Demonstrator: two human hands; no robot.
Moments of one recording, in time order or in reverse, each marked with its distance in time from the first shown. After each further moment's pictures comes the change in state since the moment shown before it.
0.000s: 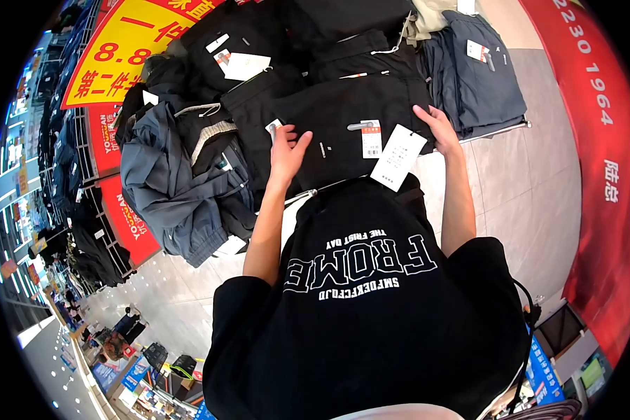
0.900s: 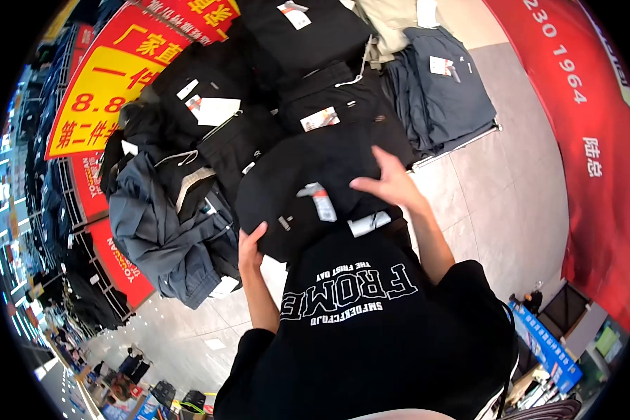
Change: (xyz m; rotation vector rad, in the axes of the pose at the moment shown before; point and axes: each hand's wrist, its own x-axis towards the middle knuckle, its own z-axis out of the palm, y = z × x) left_hand -0.073 -0.051 -0.054 -0.946 -0.165 -0.318; right_hand -0.085 -0.049 0.097 -0.734 -0.008 -0.565
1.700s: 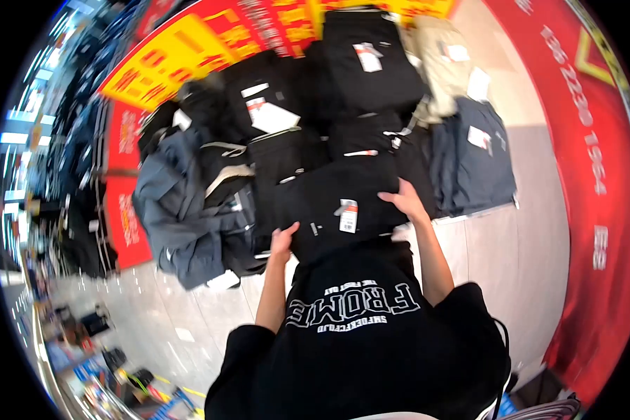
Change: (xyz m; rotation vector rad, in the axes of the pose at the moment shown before) left_hand 0.055 -0.061 -0.018 0.087 0.364 -0.118; right_hand 0.058 0.095 0.024 0.270 -0.206 0.240
